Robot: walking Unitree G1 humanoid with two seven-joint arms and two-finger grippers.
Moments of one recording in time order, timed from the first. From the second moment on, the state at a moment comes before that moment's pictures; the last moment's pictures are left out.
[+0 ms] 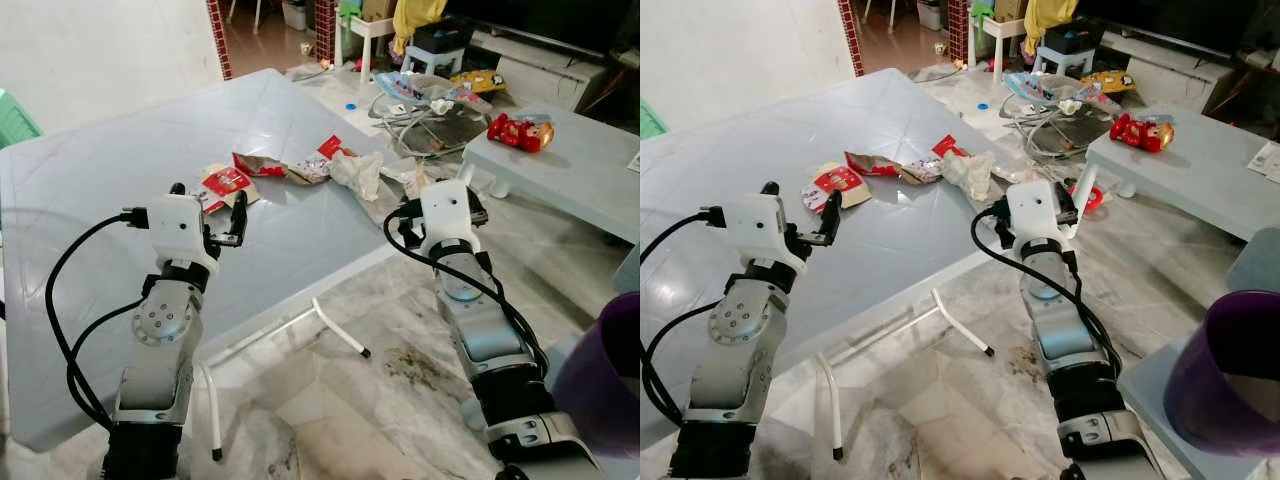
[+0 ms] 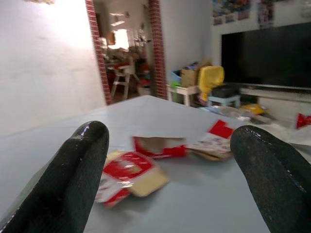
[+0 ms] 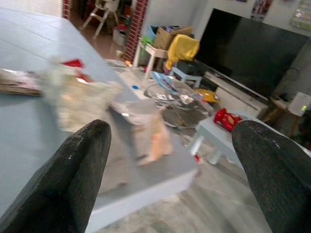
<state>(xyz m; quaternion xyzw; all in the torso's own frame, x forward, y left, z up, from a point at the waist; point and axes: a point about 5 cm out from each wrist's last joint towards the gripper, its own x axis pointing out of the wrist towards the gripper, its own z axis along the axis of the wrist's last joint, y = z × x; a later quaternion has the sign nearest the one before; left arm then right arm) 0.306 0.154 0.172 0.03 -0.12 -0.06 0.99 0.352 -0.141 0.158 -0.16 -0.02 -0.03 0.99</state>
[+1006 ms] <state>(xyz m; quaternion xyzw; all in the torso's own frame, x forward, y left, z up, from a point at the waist) 0.280 0.142 0.139 0.03 -0.06 -0.08 0.99 0.346 -0.135 0.146 -0.13 0.02 0.01 0.99</state>
